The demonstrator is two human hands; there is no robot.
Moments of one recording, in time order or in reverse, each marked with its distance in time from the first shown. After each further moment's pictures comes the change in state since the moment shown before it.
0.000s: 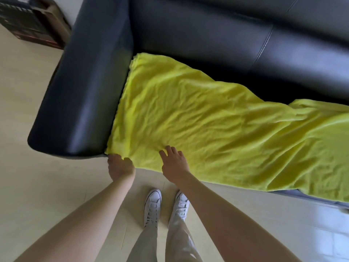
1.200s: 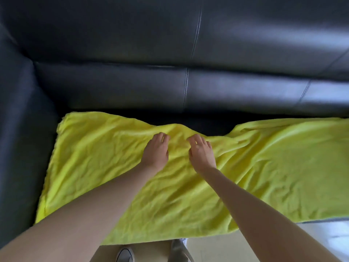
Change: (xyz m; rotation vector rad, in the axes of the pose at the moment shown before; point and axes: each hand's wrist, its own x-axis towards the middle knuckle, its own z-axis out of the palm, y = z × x) left_hand -0.121 0.287 0.152 0.564 -0.246 1.388; right_hand 0.004 0.292 -0.121 0.108 0.454 0.391
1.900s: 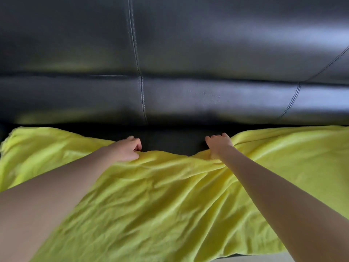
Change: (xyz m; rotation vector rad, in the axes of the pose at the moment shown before) left_hand 0.134 0.007 0.010 0.035 -0.647 -0.189; right_hand 0.113 0.212 -0.026 -0.494 -0.628 -0.020
